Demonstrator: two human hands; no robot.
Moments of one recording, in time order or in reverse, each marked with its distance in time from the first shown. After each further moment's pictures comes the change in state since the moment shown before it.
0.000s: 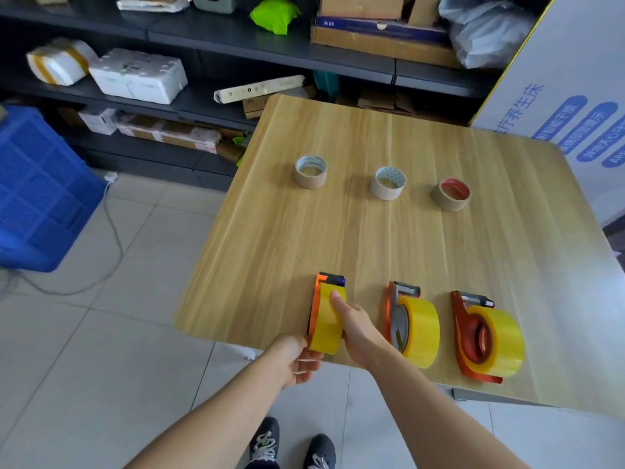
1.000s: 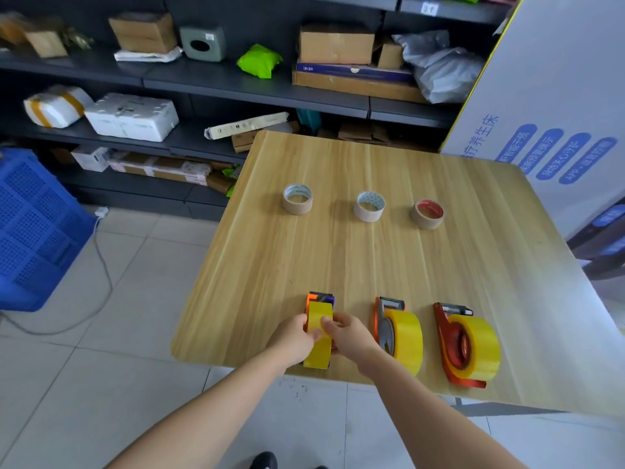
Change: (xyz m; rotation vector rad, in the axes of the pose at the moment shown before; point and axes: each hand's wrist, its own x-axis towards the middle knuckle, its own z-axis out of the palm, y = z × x) left_hand -0.036 0.036 0.006 0.734 0.146 0.633; right_hand -0.024 -0.015 -0.012 -0.458 0.046 -0.168
